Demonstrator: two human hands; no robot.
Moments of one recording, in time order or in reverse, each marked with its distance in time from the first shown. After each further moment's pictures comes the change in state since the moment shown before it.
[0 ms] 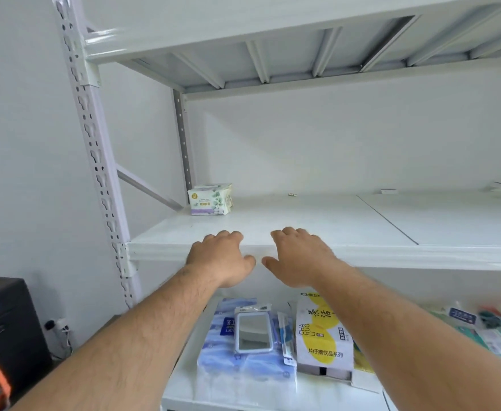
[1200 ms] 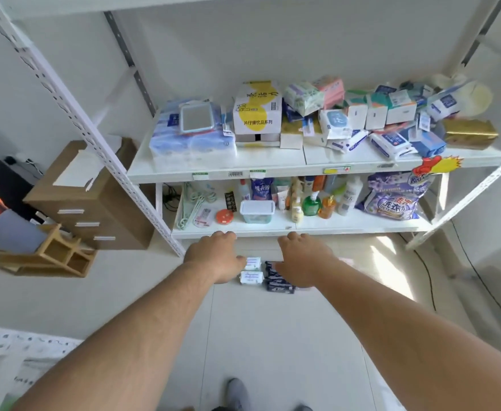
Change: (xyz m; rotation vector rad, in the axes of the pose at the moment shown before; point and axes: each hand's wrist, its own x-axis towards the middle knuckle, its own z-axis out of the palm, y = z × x) left_hand -0.348 0.090 0.259 0.002 -0.673 0.046; right_hand -0.420 0.028 0.231 0.146 -0.692 0.147
